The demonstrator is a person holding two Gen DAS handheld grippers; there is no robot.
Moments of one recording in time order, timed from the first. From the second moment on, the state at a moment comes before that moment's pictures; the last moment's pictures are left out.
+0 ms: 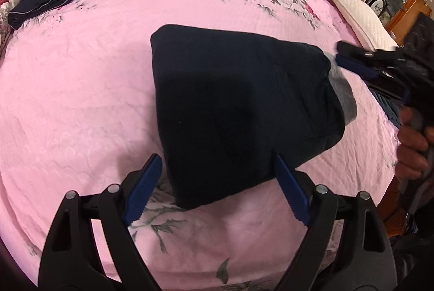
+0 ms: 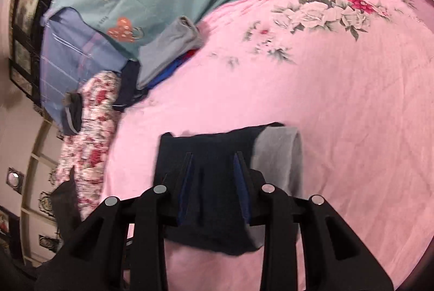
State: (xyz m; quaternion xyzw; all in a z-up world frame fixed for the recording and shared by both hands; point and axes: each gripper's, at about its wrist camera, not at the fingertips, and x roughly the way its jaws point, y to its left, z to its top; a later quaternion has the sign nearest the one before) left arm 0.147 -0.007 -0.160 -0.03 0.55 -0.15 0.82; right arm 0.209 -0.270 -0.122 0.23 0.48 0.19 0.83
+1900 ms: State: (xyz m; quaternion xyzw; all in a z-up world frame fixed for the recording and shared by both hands) left arm 0.162 -0.052 -0.169 0.00 0.52 -0.08 0.85; right arm 0.201 -0.279 -0.149 0.13 0.51 0.21 0.82
